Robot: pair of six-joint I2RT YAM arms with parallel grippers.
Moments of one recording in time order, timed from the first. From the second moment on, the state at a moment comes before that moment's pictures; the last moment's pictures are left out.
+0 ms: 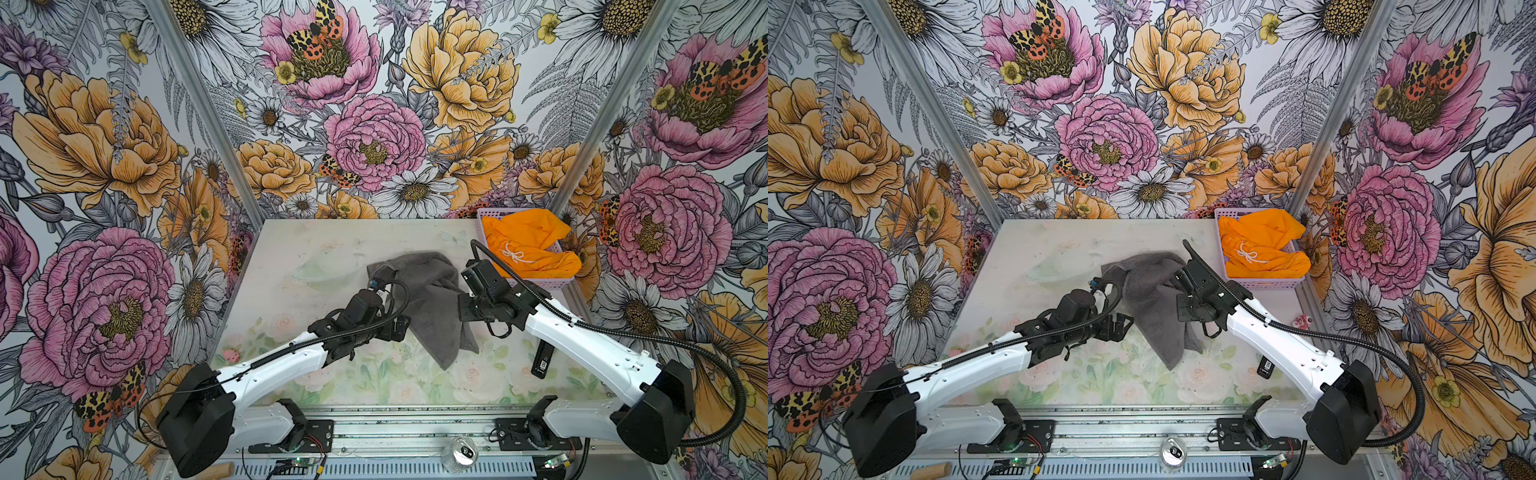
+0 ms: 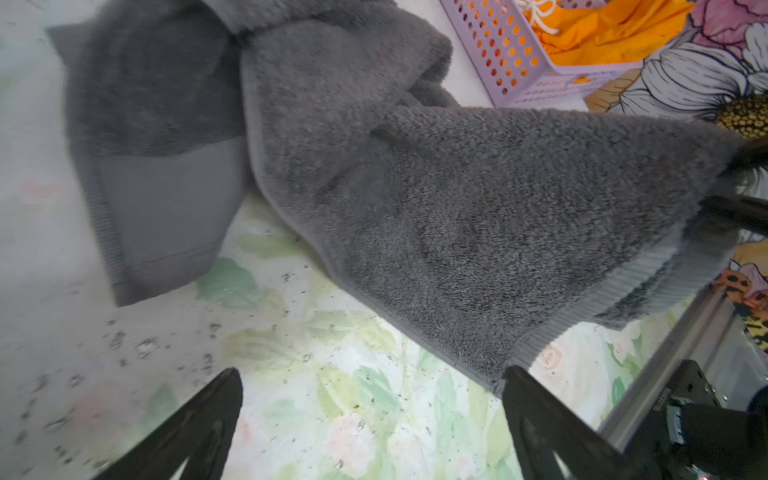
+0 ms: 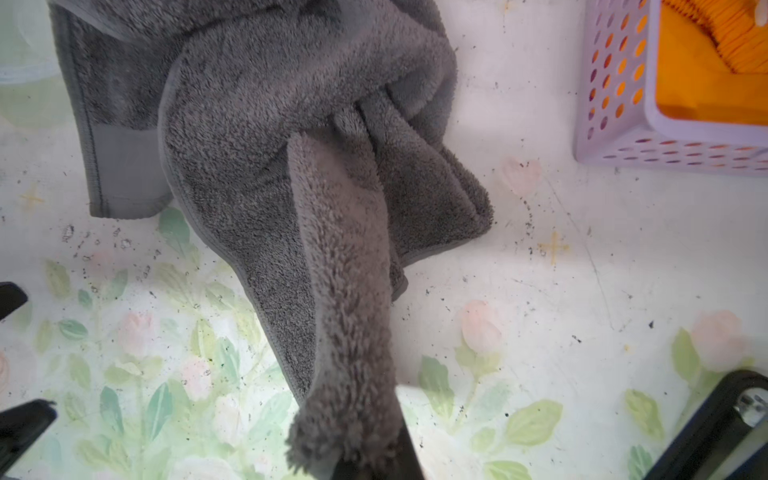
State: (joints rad) left arm -0.81 1.26 0.72 -0.16 0.00 -0.50; right arm 0.62 1.29 1.09 -0.89 0.13 0.49
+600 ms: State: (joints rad) left arm -0.94 1.78 1.06 -0.28 0.10 -0.54; right arm 0.62 1.14 0.87 -1.07 0.20 0.67
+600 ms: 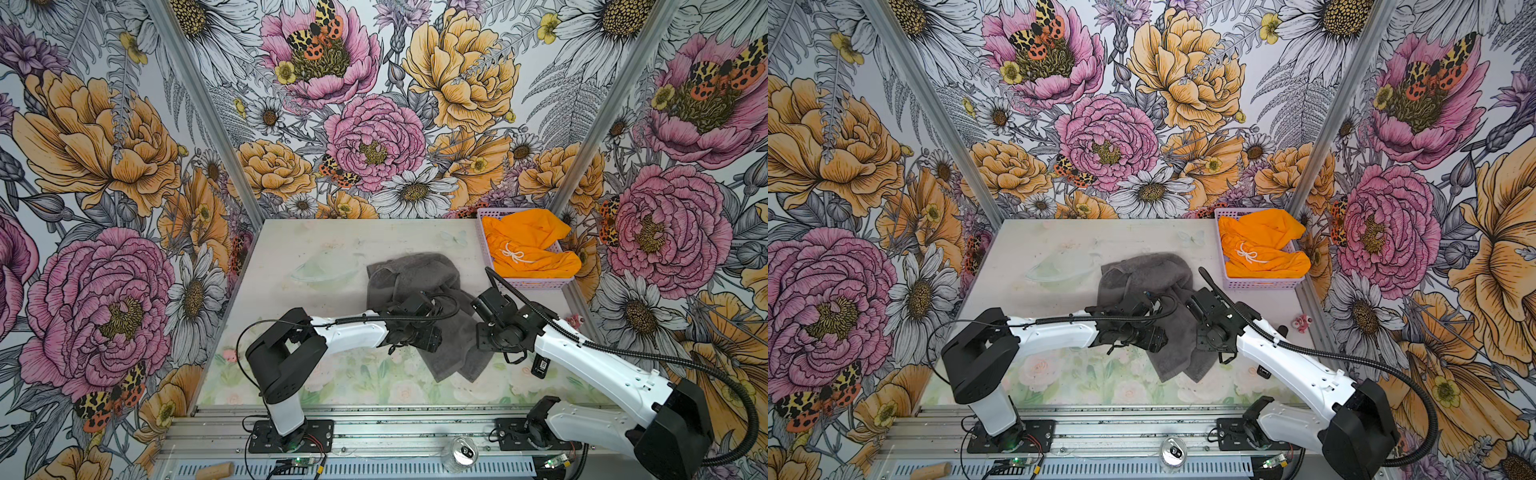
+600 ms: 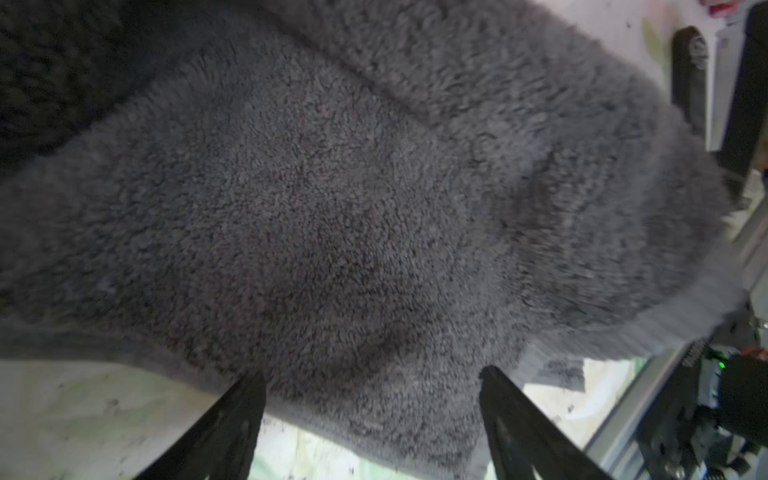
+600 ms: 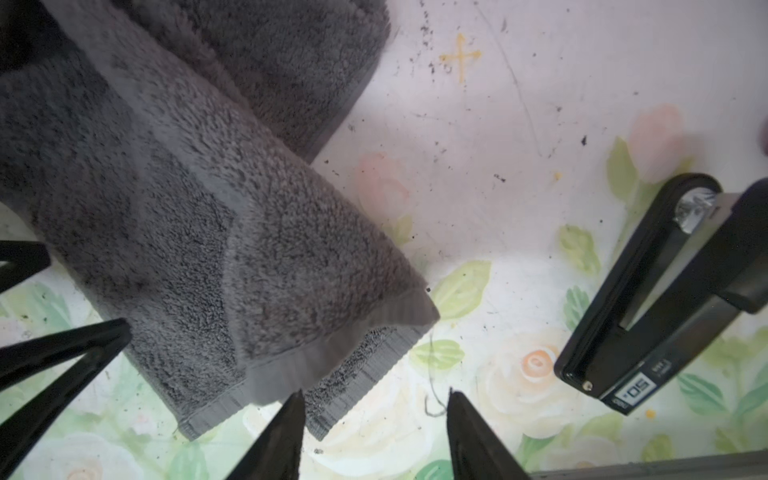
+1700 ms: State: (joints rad) left arm -0.60 1.31 0.75 -0.56 0.05 -0.57; right arm 0.68 1.25 0.93 -0.92 0.18 0.69
